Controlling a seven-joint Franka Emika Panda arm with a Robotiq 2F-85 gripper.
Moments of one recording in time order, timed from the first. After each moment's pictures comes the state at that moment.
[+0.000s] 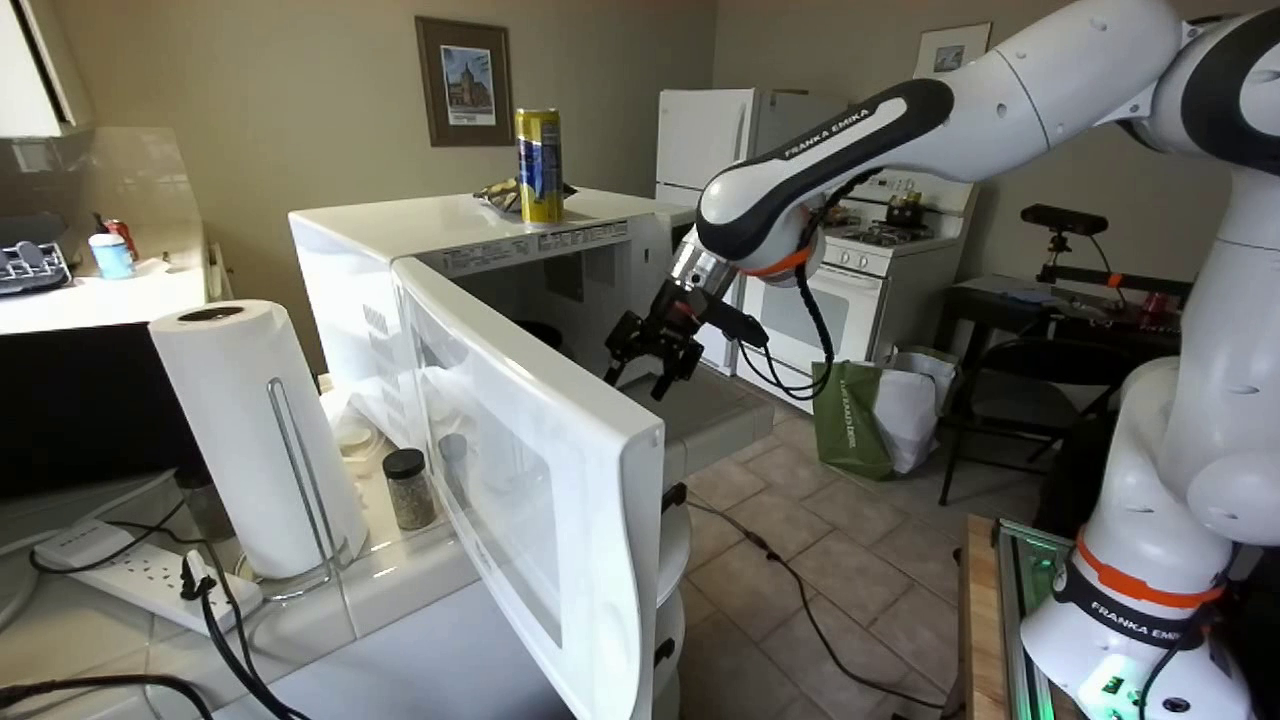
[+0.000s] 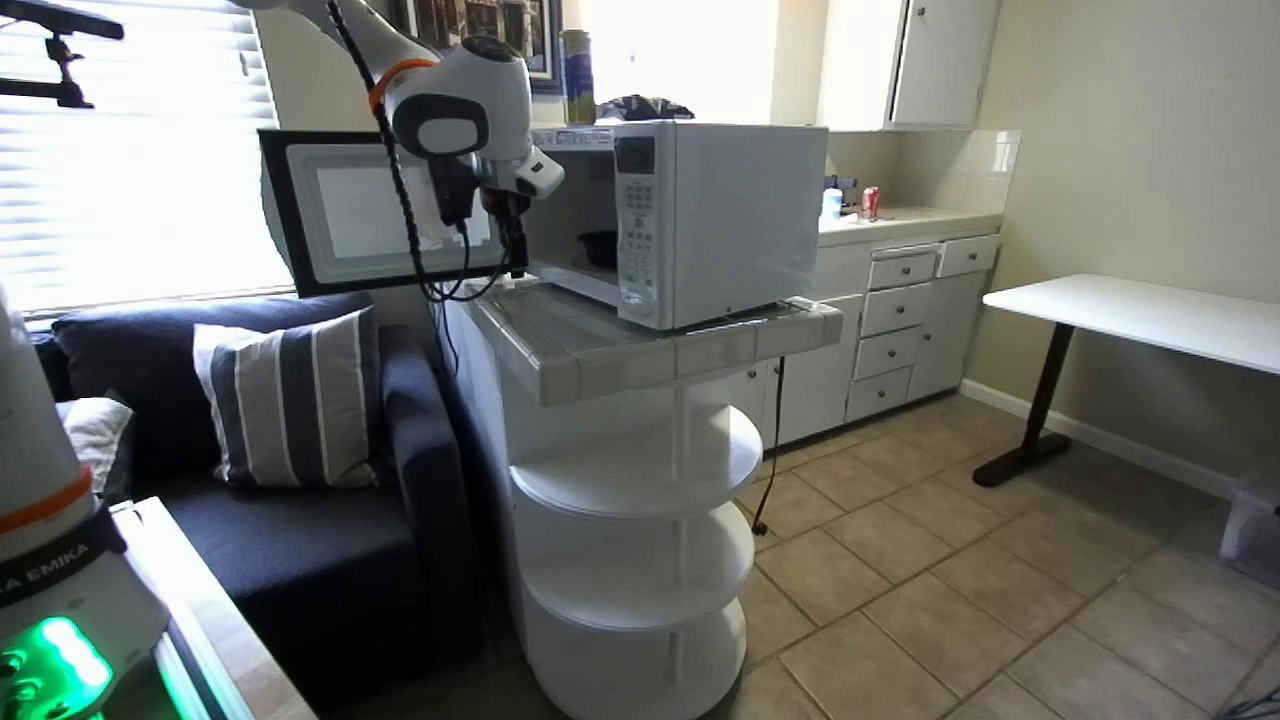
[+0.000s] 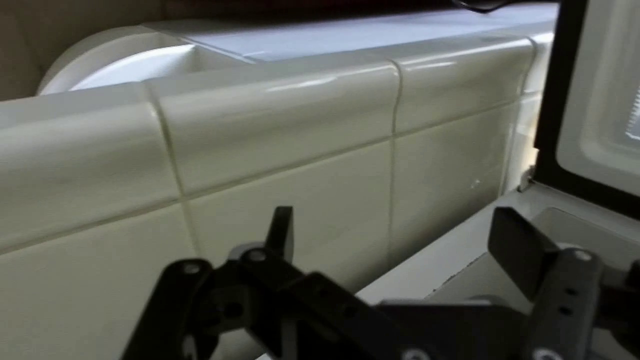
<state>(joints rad) 0.04 0.03 0.04 -2.18 0.63 2.50 0.09</state>
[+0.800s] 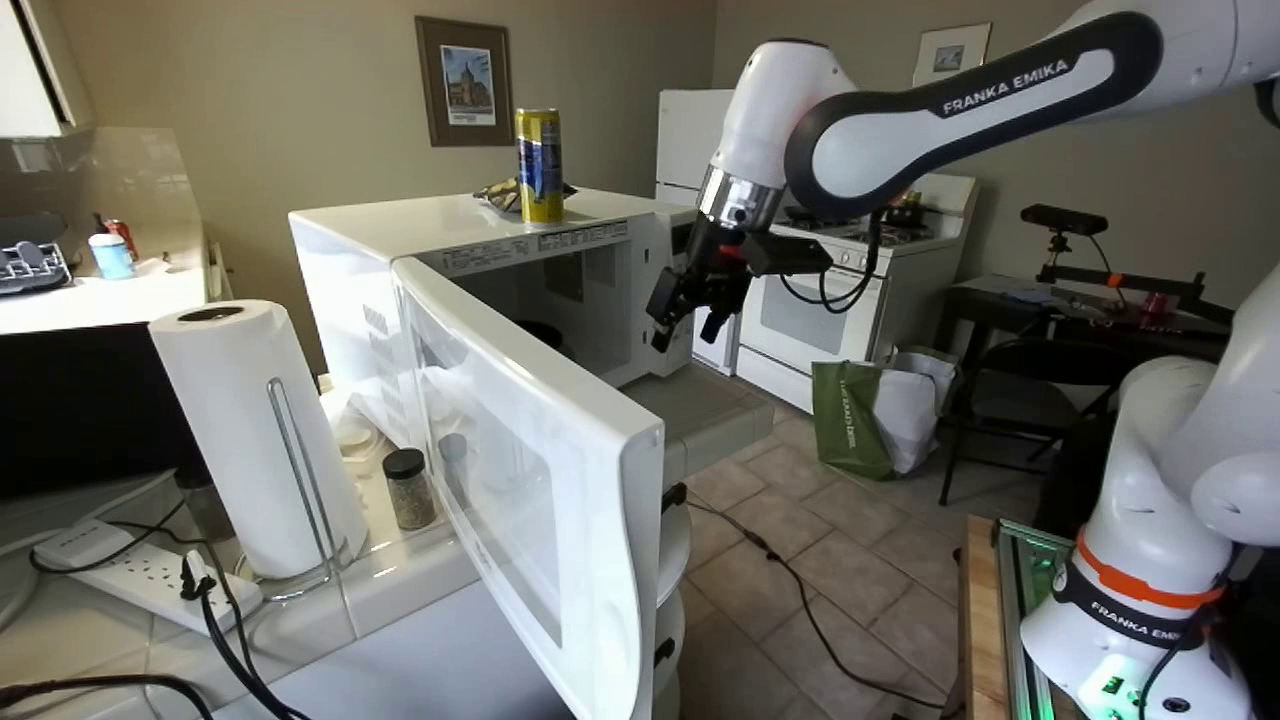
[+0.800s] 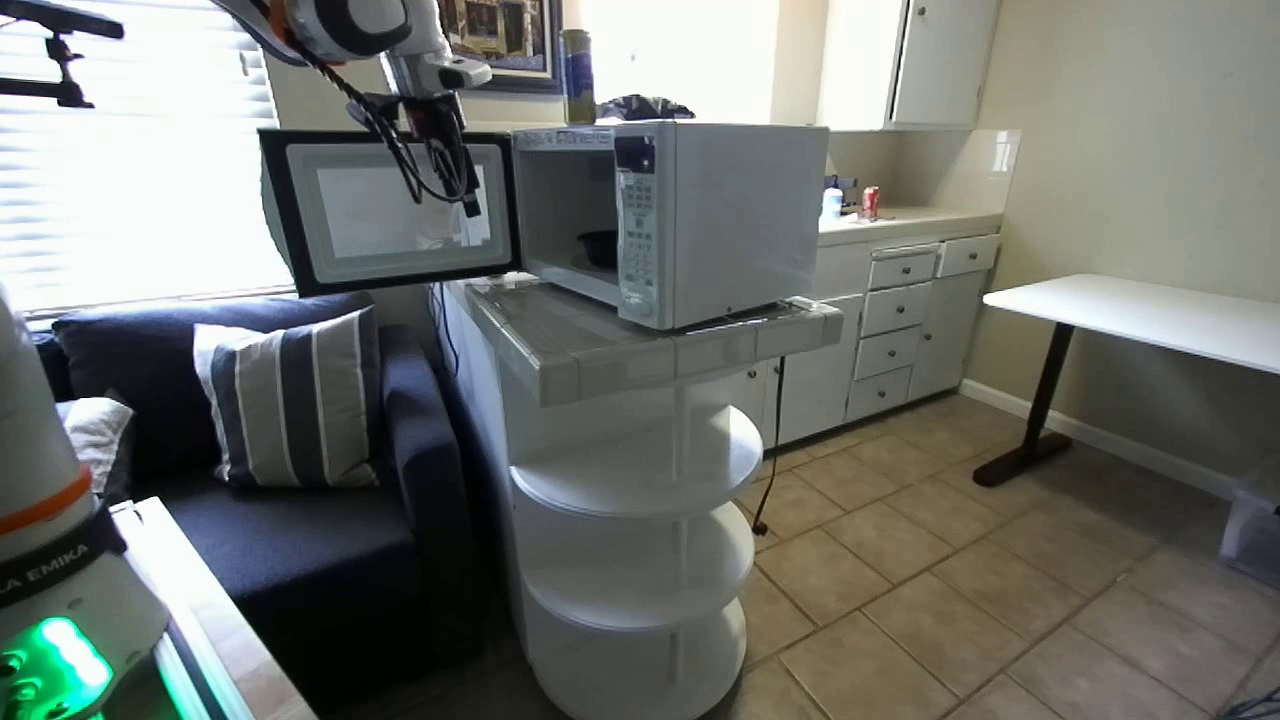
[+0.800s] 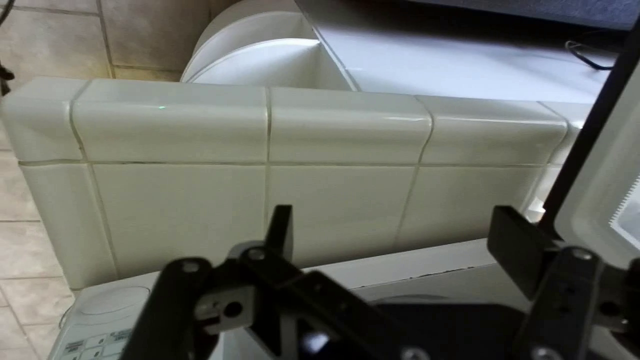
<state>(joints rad) 0.06 -0.26 0.14 -2.22 0.05 2.25 0.47</state>
